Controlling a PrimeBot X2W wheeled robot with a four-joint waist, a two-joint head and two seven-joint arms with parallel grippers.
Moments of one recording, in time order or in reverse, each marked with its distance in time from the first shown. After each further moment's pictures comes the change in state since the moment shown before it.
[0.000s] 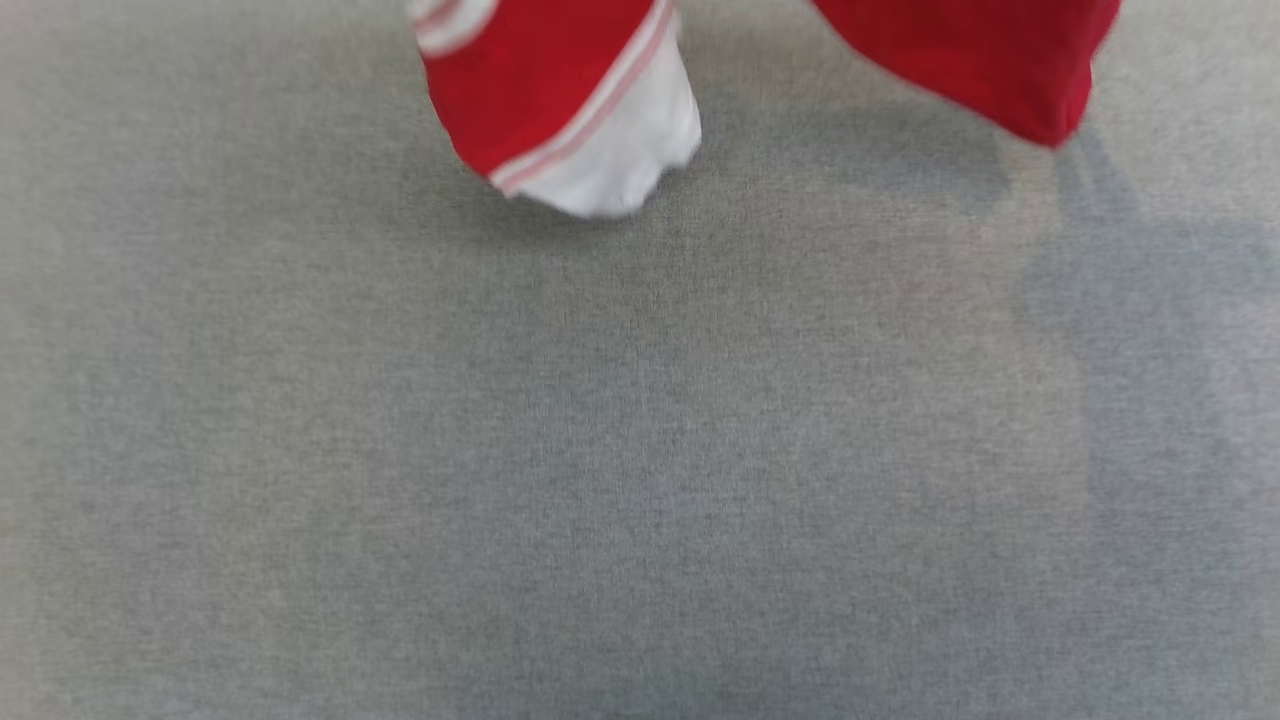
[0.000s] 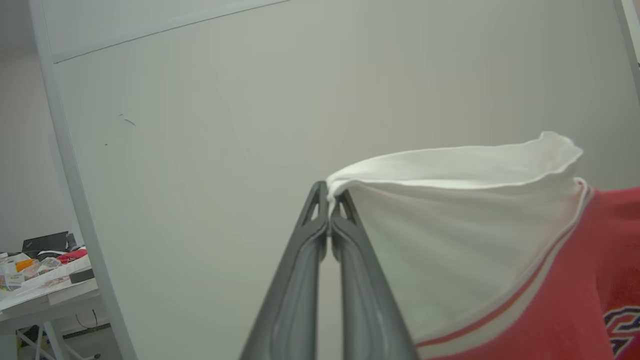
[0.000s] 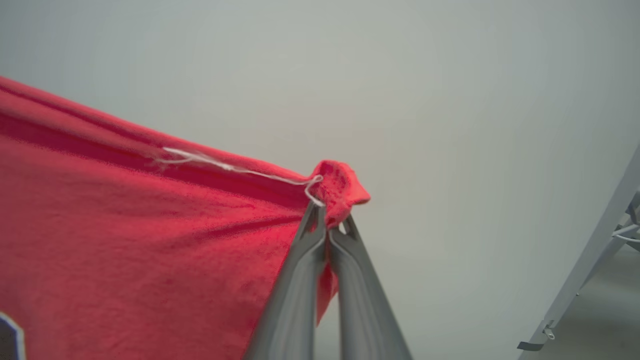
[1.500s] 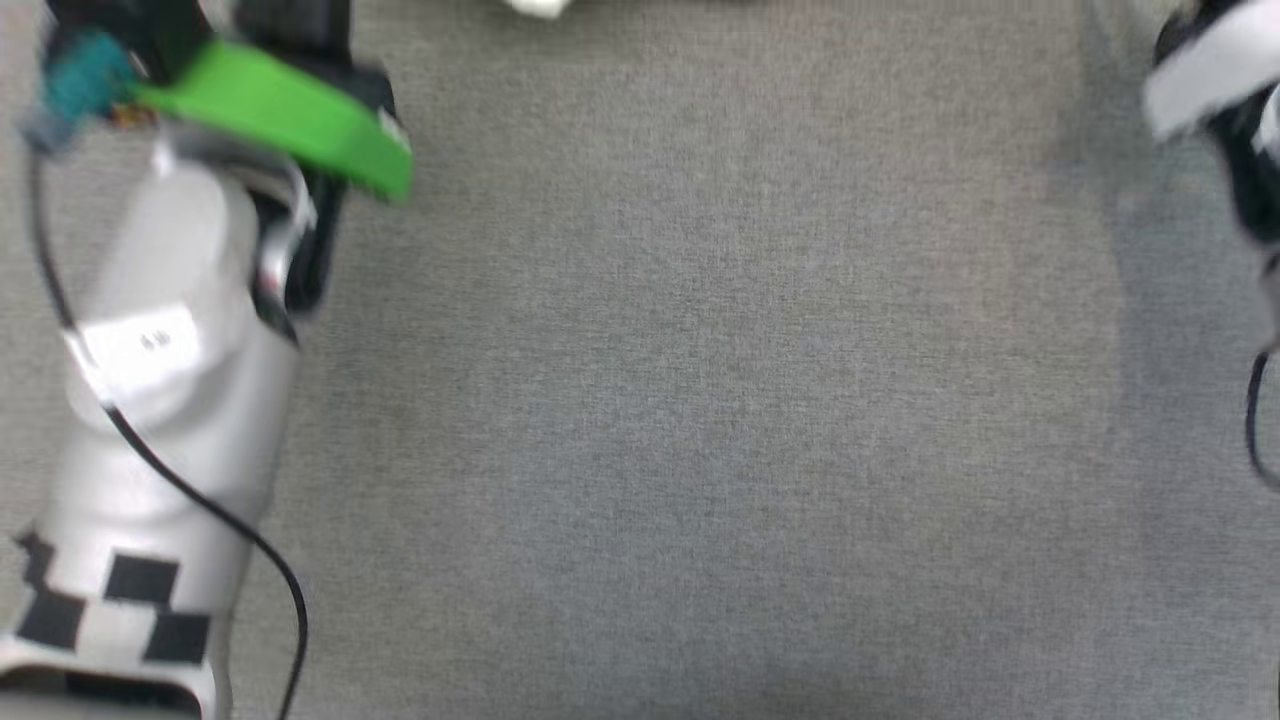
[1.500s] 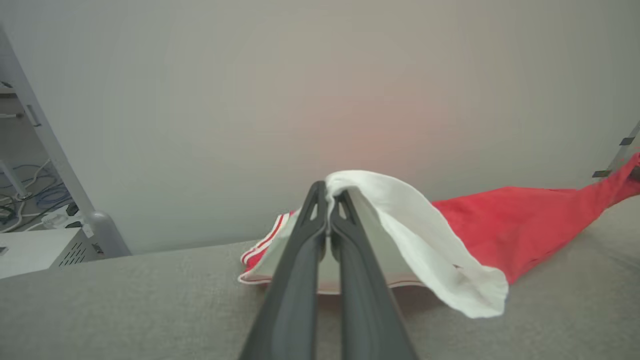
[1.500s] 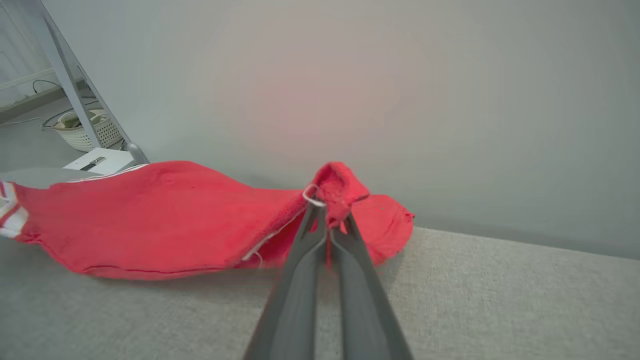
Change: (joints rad) left arm 0.440 -0.266 -0.083 0.434 0.010 -0.091 -0.449; right arm 0.090 0.043 0.429 0.498 0.165 0.000 -0.522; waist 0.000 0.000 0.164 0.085
